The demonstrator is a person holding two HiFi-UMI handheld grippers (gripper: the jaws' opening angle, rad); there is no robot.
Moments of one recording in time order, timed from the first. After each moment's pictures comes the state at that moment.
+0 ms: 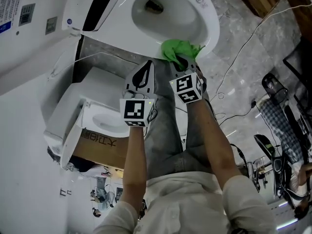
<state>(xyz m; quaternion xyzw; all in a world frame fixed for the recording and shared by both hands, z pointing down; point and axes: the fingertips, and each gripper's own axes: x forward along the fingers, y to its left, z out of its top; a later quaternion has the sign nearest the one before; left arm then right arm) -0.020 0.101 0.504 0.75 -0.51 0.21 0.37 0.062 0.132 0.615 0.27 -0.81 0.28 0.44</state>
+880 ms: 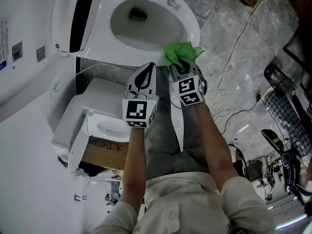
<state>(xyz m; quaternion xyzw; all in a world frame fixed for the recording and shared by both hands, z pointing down) 0.058 0.074 0.505 0.78 -0.45 0.24 0.36 0.138 0.118 0.615 0.34 -0.78 0.32 0.42</state>
